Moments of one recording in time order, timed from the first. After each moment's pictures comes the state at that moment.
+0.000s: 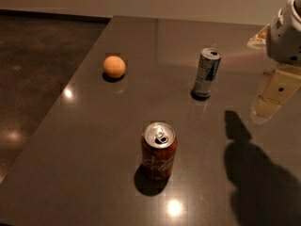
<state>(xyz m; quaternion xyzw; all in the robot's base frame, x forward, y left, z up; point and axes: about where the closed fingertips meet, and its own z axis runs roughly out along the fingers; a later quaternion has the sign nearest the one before) 0.438 -0.217 0.976 -0.60 0.78 -0.03 0.16</state>
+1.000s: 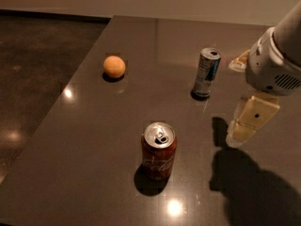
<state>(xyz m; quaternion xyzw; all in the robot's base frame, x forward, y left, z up) 0.416 -0.178 0.942 -0.60 0.78 0.01 0.18</state>
